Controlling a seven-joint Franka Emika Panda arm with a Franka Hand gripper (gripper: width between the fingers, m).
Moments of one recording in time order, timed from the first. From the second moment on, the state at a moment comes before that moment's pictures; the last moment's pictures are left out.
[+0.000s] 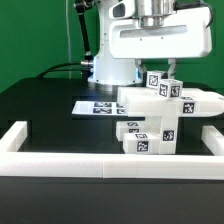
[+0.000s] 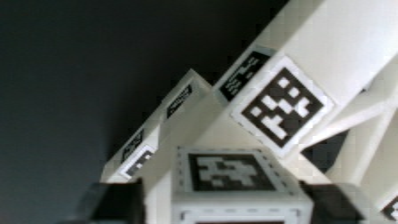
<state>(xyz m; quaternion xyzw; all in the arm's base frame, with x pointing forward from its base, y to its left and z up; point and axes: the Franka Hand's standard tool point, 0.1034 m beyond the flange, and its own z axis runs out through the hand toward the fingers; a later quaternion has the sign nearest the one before) 0.492 0.050 0.111 -0.95 0.31 -0.03 0.06</state>
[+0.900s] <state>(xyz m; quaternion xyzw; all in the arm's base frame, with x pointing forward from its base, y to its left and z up) 0.491 0.054 0.111 -1.00 -0.07 -0.05 0.04</state>
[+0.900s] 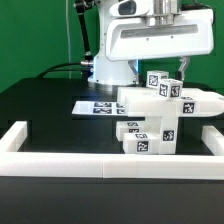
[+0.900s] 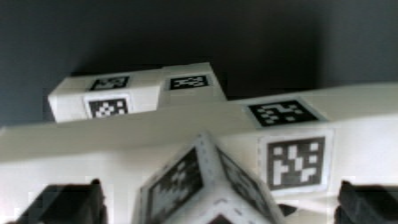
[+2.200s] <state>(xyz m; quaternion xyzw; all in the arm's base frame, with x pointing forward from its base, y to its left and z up) 0.491 0.049 0.110 -0.95 -0.30 -0.05 0.02</state>
